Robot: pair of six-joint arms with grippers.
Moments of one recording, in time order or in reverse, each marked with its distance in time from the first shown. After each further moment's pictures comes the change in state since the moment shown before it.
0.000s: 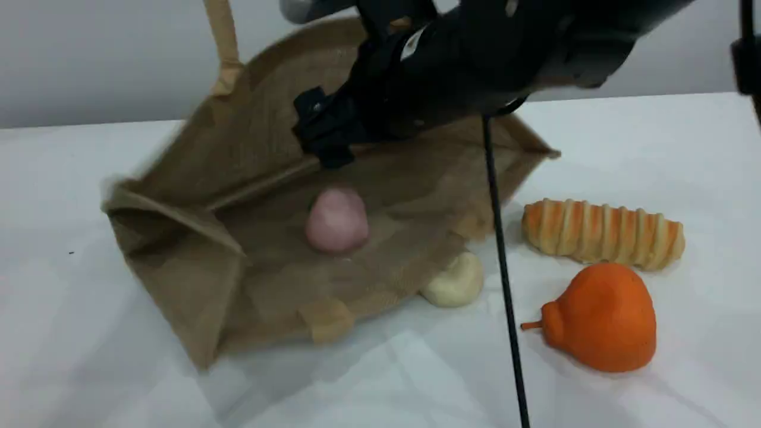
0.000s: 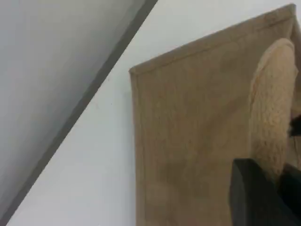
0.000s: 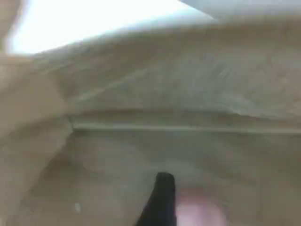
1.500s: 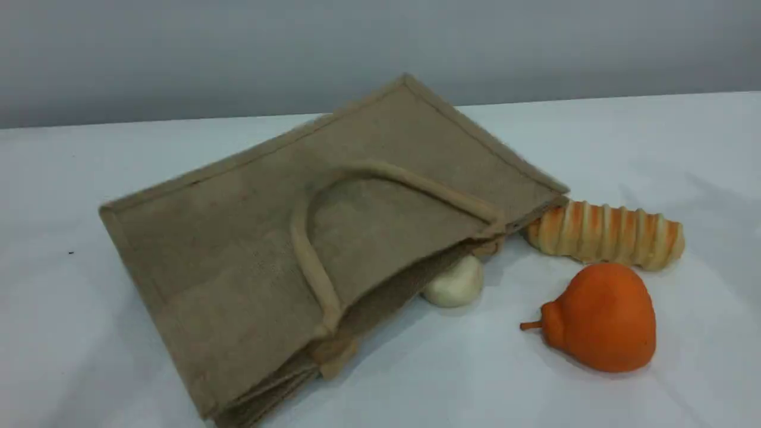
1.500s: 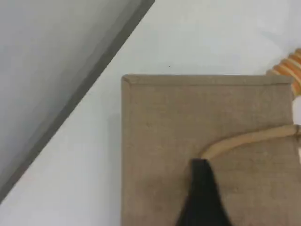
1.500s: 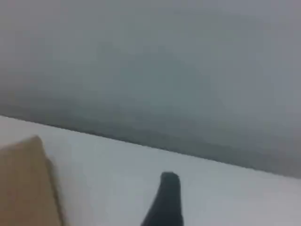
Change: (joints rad) left arm 0.000 -0.007 0.002 -0.064 -0.007 -0.058; right arm -0.652 -0.499 0.000 0.090 0.442 -0.220
